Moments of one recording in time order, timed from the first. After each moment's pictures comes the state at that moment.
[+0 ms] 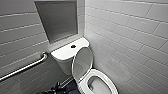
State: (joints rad) left arm 0.66 2.19 -1.25 0.83 -0.02 -1.58; right arm -1.58 2.48 -1.99 -0.50 0.58 0.90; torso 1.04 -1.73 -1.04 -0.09
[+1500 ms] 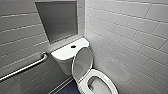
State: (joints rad) left arm 1.40 2.35 -1.15 1.40 0.66 -1.30; right arm -1.55 2.22 -1.76 -0.57 0.79 0.91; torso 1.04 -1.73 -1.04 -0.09
